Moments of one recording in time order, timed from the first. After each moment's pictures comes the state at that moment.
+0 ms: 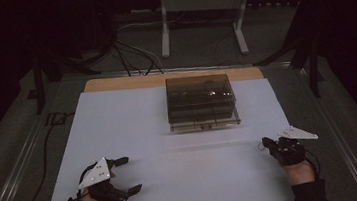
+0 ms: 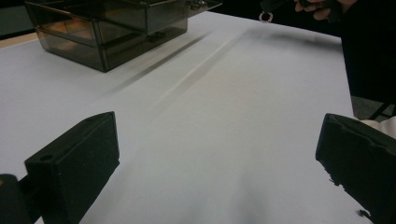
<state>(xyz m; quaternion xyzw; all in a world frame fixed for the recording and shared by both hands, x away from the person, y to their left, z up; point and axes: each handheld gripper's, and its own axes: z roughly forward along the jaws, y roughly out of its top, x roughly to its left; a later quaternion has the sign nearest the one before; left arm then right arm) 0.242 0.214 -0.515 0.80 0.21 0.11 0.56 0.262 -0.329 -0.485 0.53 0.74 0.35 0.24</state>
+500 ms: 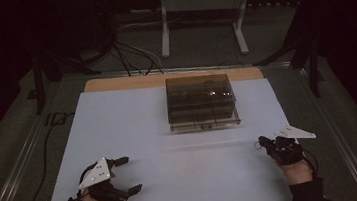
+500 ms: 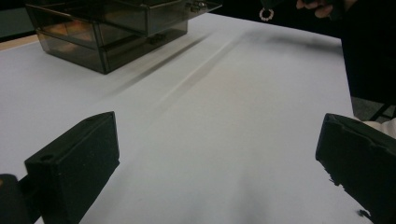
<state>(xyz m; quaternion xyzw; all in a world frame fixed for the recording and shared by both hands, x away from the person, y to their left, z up) 0.242 0.214 -0.515 0.80 0.21 0.10 0.56 0.261 -0.319 -0.475 0.51 0.74 0.36 0.23</state>
